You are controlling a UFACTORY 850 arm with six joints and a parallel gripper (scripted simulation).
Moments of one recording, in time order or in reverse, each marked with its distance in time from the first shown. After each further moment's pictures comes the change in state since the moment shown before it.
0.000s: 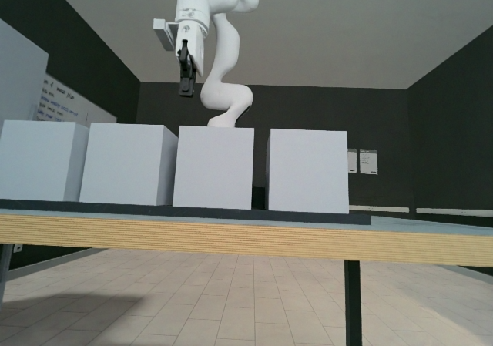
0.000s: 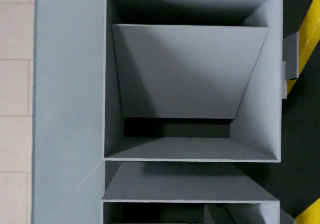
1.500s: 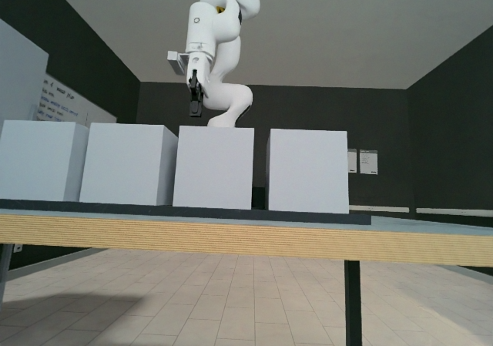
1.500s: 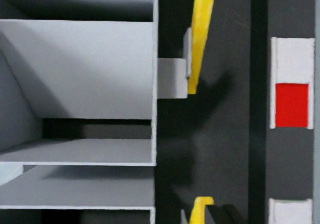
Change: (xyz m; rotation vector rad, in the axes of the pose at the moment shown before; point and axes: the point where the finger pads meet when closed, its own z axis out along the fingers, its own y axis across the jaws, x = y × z) arm 0.001 0.108 0.013 -0.007 0.003 0.001
